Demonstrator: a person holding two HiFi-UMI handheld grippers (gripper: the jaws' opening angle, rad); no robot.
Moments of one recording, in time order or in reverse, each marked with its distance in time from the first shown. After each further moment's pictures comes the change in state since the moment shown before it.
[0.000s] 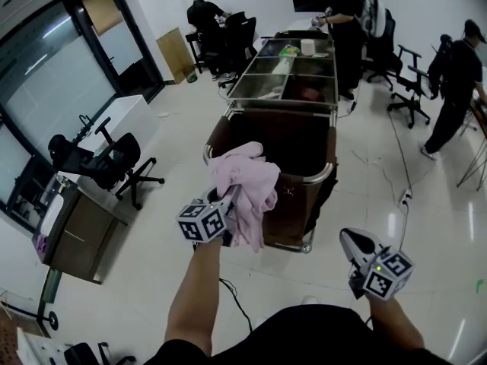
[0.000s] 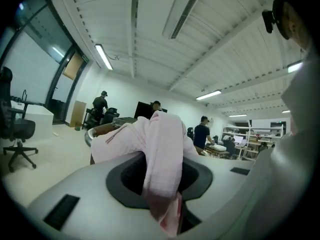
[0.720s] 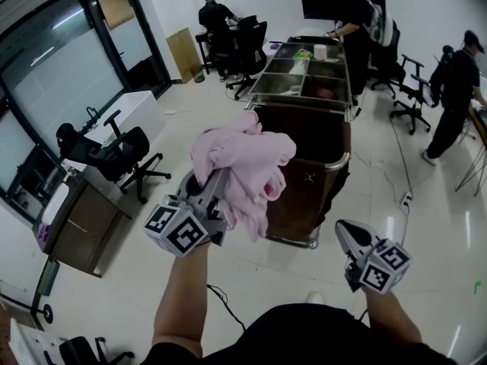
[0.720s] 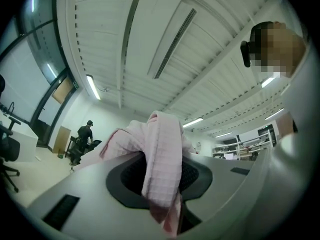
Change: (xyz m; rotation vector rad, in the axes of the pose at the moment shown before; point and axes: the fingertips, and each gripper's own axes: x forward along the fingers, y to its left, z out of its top) left arm -0.170 -0.068 0.150 0.063 -0.344 -0.190; right arm 0.019 0.104 0.008 -0.060 -0.037 0.044
